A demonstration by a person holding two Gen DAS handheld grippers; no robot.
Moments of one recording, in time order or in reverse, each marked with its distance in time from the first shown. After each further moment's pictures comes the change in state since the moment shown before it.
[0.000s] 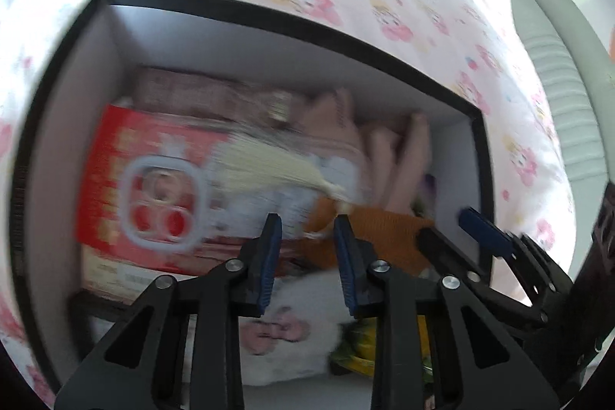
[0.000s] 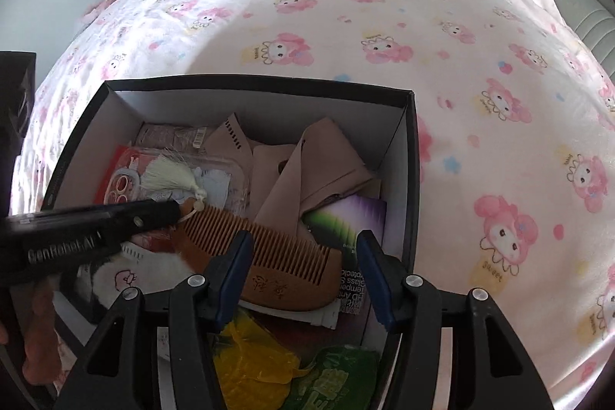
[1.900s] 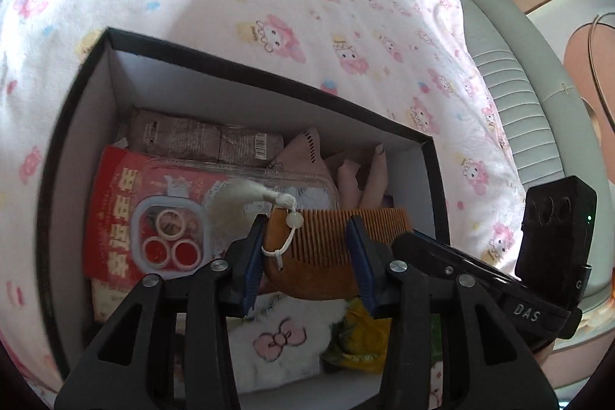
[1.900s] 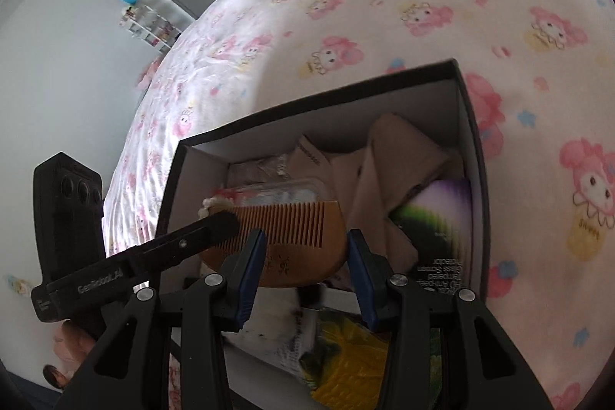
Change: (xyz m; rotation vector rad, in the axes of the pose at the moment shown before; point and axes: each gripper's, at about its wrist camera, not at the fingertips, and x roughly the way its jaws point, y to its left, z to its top) left arm 0.000 0.005 0.041 0.011 -0.096 -0.168; right arm 0.002 -0.022 0.006 0.287 0.005 0.437
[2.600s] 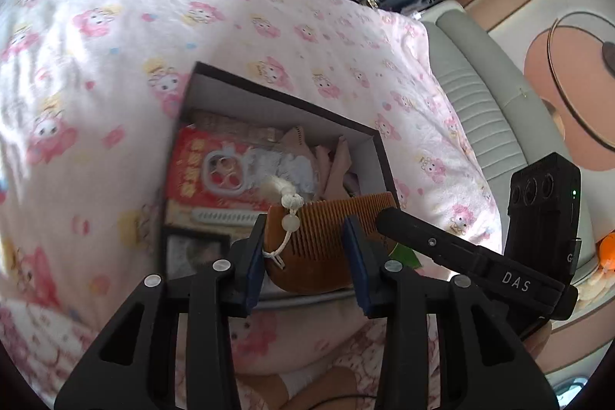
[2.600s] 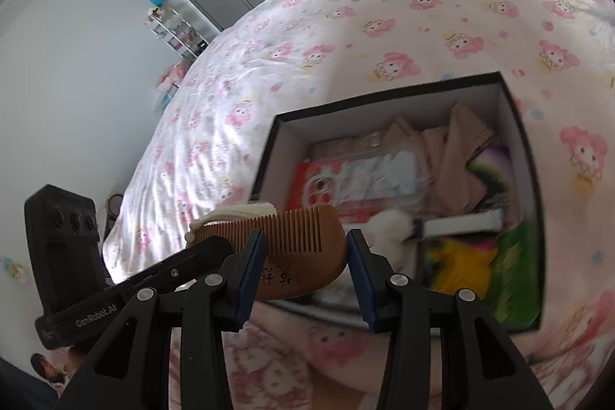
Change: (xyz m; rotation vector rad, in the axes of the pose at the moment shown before) left arm -0.127 0.000 -0.061 0.058 -0.136 -0.056; right arm -0.052 0.103 -0.059 -0.071 -0.091 -0.005
